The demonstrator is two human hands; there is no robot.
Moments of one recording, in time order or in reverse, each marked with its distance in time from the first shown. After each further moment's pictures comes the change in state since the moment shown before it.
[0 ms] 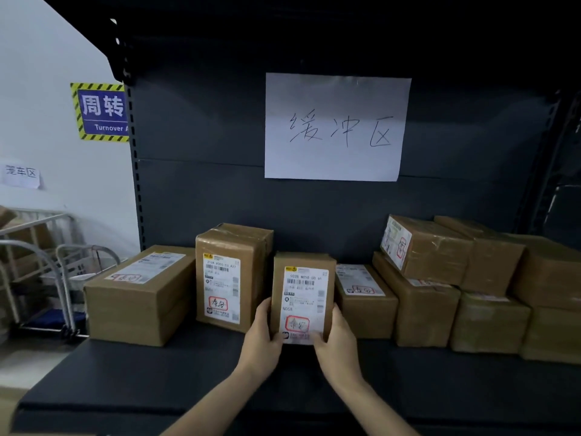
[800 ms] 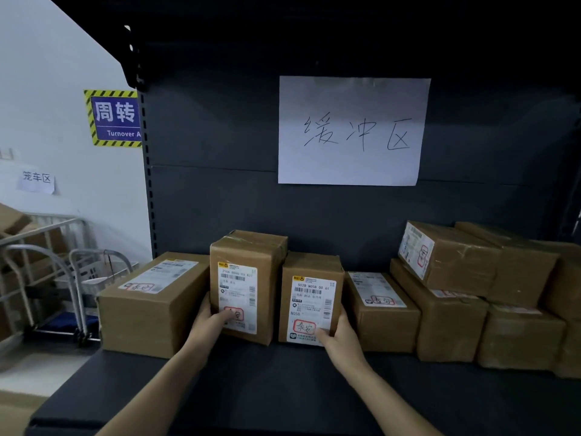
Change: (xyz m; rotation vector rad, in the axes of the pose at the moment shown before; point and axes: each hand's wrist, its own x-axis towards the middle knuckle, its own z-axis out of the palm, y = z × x) left_hand 0.051 -0.036 -0.094 -0.331 0.180 -0.301; right_hand 0.034 -0.007 0.013 0.213 -0.190 0.148
